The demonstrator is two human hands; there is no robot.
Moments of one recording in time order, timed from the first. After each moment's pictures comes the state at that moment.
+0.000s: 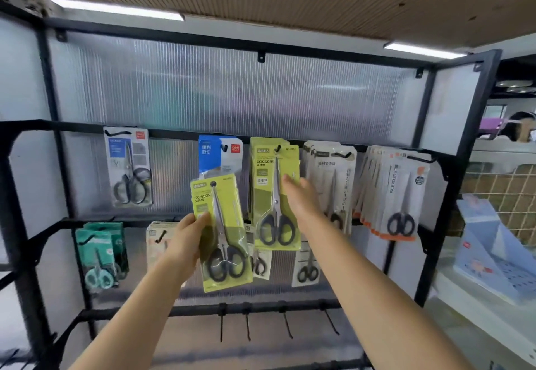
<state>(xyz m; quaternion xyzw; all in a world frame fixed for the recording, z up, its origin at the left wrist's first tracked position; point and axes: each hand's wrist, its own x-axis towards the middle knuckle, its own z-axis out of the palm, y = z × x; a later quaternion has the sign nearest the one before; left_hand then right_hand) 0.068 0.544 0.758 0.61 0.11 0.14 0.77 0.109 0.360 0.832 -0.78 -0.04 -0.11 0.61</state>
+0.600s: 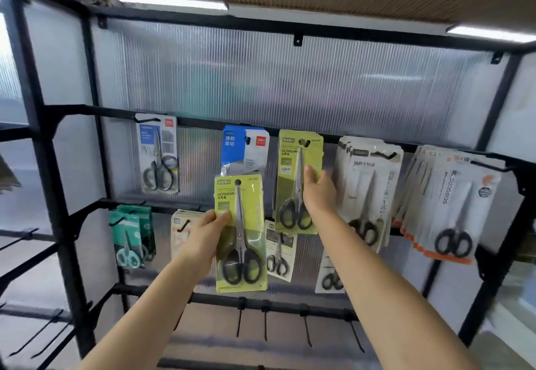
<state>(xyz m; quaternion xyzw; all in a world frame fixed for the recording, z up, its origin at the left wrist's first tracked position) 0.075 0.541 0.750 0.64 0.13 0.16 0.74 0.187 0.378 0.810 -0.80 -0.06 -0.17 0.58</state>
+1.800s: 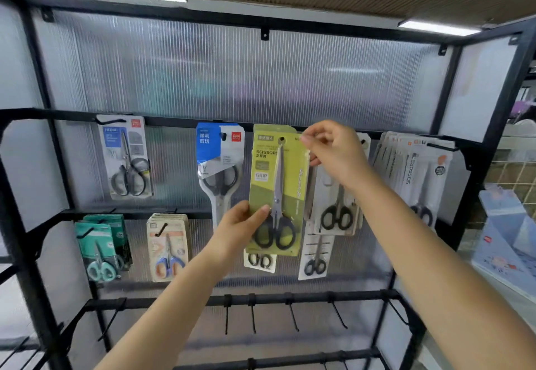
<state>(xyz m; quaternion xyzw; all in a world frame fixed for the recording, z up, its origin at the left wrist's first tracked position) 0.068 0.478 0.776 0.70 -0.04 0.11 0.71 0.127 0.314 0.880 -0.77 -0.28 -0.24 0.52</state>
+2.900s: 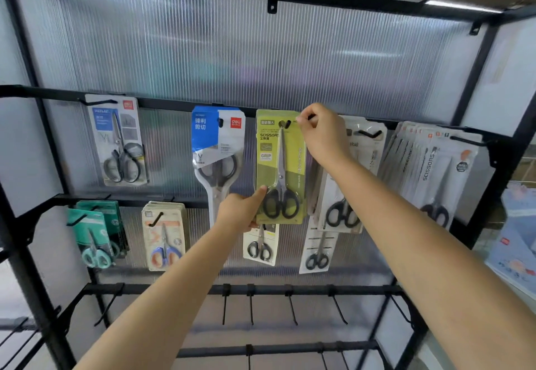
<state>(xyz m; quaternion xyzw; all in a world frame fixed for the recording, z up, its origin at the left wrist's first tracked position) 0.152 0.484 0.764 0.80 0.18 0.08 0.56 0.201 0.342 0.872 -0.84 -0.21 -0.33 0.38</state>
